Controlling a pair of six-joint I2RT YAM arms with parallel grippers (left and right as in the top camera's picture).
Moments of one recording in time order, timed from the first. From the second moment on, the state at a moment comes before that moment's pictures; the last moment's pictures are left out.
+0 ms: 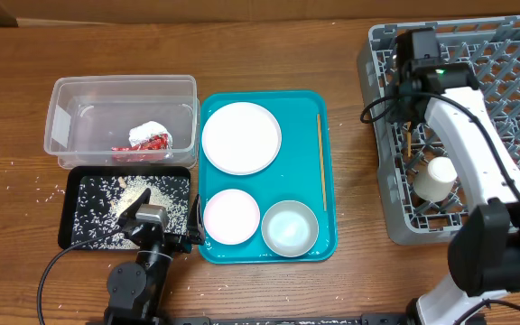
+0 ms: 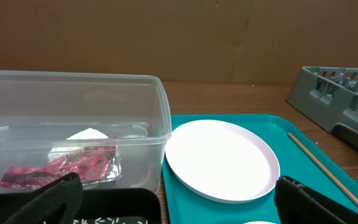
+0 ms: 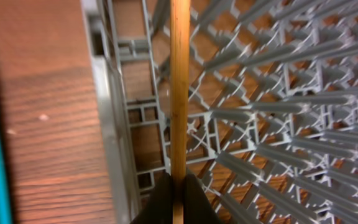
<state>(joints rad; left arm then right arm) -0.14 0.02 0.02 -0.10 0.03 -0.12 0.11 1.83 1.56 -0.96 0.29 0.08</state>
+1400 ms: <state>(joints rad) -0.14 0.02 0.02 -0.10 0.03 -0.12 0.45 1.83 1.08 -0.65 -0.03 0.38</state>
